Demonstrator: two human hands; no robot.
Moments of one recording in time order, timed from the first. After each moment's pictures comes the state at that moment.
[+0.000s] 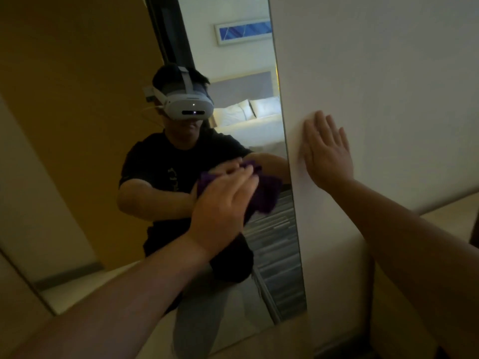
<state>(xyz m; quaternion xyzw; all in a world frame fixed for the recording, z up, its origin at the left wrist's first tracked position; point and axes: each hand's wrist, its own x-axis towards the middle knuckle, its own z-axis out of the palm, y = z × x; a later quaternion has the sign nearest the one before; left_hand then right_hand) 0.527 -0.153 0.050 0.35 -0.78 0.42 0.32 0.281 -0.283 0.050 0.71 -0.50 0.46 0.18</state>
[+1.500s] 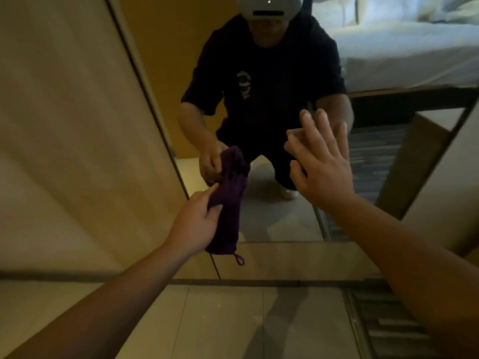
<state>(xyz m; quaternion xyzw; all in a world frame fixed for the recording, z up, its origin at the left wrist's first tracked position) 0.724 0.030 -0.102 0.77 -0.53 -0.11 0.35 0.516 -0.148 -0.092 0.84 -0.28 0.42 0.19</state>
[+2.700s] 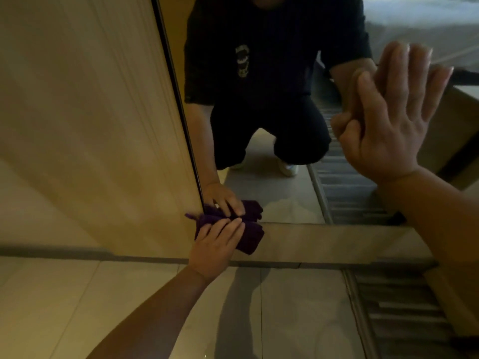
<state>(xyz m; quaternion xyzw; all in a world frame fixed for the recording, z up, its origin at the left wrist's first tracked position) 0.781 0.013 -0.350 0.64 -0.71 0.27 0.12 0.532 -0.192 -0.116 0.76 -0.24 0.52 0.32</state>
